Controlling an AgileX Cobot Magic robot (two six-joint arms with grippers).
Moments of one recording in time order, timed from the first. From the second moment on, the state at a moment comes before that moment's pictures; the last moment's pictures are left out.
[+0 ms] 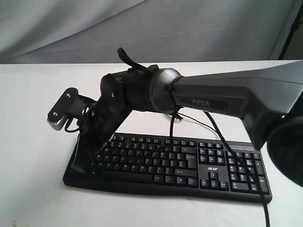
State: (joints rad) left arm 0.04 0.00 0.00 0.03 0.16 -0.02; right arm 0.99 2.25 -1.69 0.29 0.62 -0.65
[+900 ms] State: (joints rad) left arm 0.04 0.00 0.00 0.03 0.16 -0.02; right arm 1.00 2.30 -1.69 0.30 0.60 -0.65
